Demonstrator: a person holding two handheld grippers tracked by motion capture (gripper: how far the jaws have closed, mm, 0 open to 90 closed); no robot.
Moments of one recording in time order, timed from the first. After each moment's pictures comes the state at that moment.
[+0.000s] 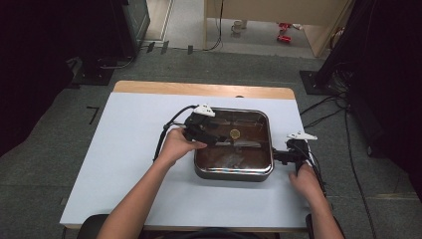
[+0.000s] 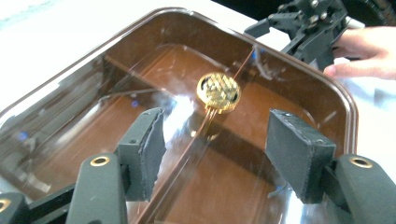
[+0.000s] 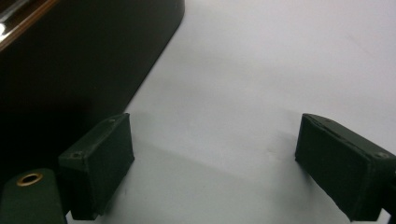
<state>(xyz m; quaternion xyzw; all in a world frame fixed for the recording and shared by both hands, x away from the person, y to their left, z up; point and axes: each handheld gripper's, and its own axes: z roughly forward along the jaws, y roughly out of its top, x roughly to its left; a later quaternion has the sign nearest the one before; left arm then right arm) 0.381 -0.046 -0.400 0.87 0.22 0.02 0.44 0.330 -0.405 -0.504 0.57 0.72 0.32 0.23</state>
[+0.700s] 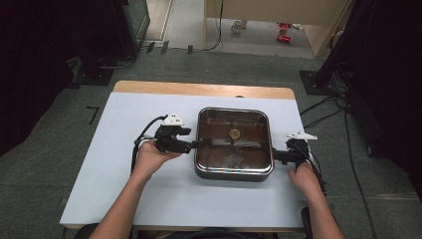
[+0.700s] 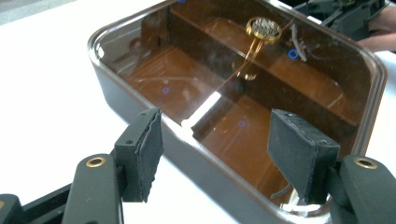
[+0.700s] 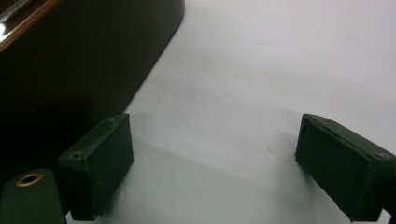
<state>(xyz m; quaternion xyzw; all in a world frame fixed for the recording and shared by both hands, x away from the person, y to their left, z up) 0.351 0.028 -0.413 0.85 0.29 0.06 0.44 0.330 -0.405 -0.504 0.57 0.72 0.32 0.23</state>
